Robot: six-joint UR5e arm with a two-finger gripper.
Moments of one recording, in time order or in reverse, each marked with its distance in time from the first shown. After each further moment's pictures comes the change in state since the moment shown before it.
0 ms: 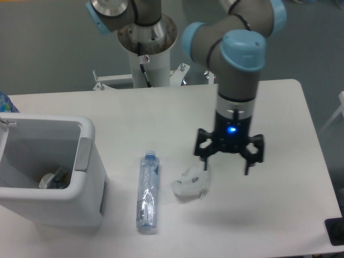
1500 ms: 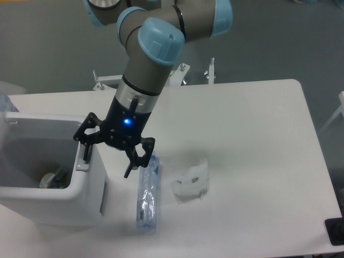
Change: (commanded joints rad) arm -0.328 0.126 -0.025 -0.066 -0.382 -0.451
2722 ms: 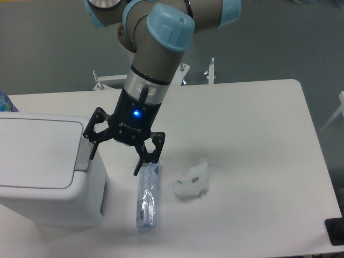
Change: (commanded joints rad) arm 0.017 0.012 0.017 0.000 -0.002 0.002
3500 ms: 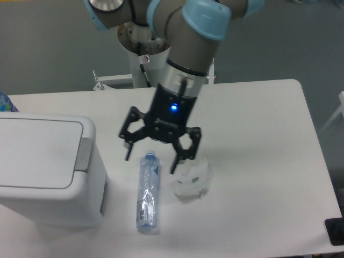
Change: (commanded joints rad) arm 0.049 0.011 0.045 -0.002 -0.009 0.011
